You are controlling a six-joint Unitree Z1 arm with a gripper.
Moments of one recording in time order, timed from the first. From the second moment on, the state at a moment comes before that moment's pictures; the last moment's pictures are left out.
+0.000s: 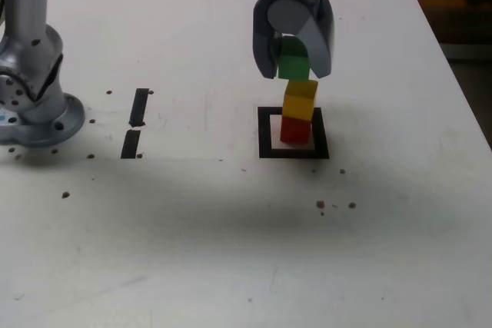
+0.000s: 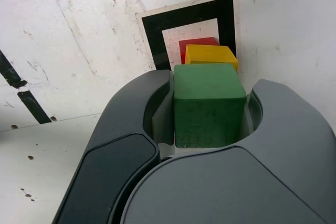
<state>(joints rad) -0.06 1.89 -1.61 1.27 0.01 0.16</state>
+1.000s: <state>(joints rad) -0.06 1.94 -1.63 1.23 0.02 0.17</state>
